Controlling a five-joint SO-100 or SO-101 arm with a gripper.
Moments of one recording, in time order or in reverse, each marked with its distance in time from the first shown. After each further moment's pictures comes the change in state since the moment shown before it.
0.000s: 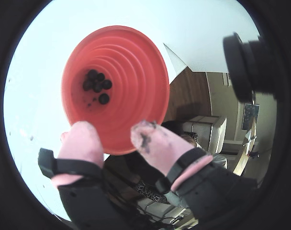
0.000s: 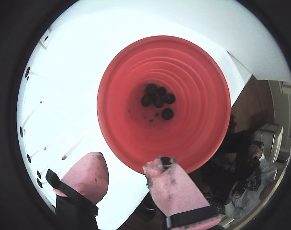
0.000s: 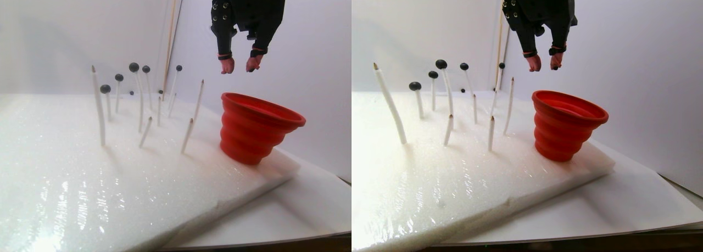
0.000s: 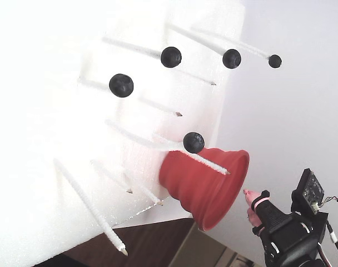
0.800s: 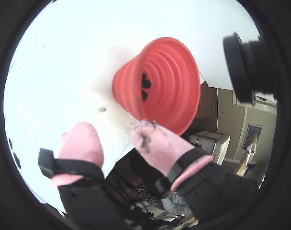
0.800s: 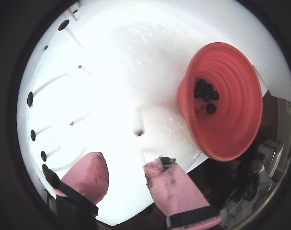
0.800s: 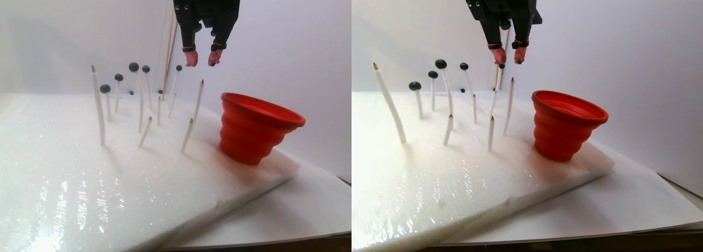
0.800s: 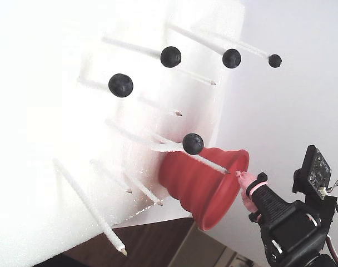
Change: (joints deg) arm -11.2 6.2 1.1 5.8 1.8
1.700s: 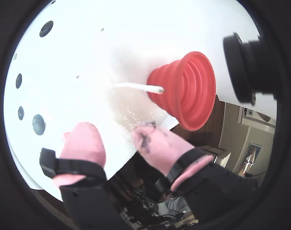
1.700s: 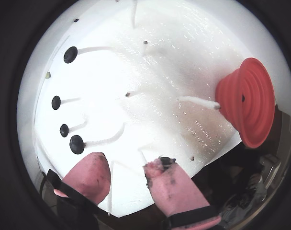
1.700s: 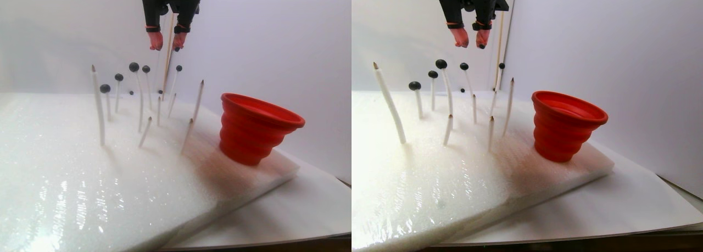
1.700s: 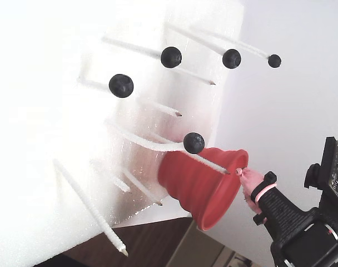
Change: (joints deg) arm -10.8 12.2 0.9 10.5 1.8
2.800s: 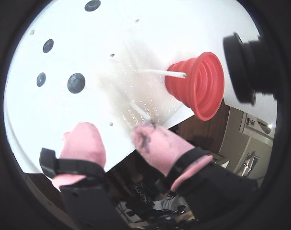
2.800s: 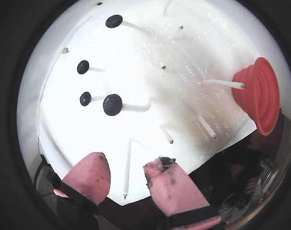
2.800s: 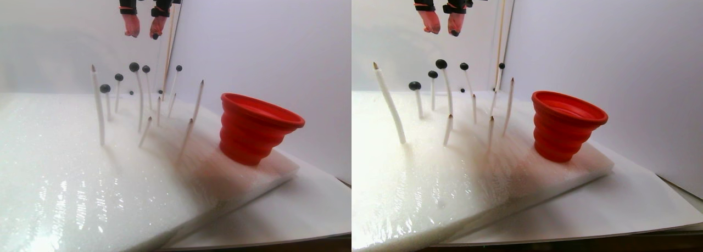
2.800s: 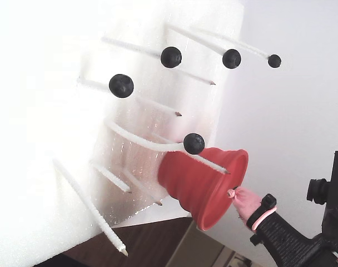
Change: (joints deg) arm -7.3 8.1 1.1 9.1 2.1
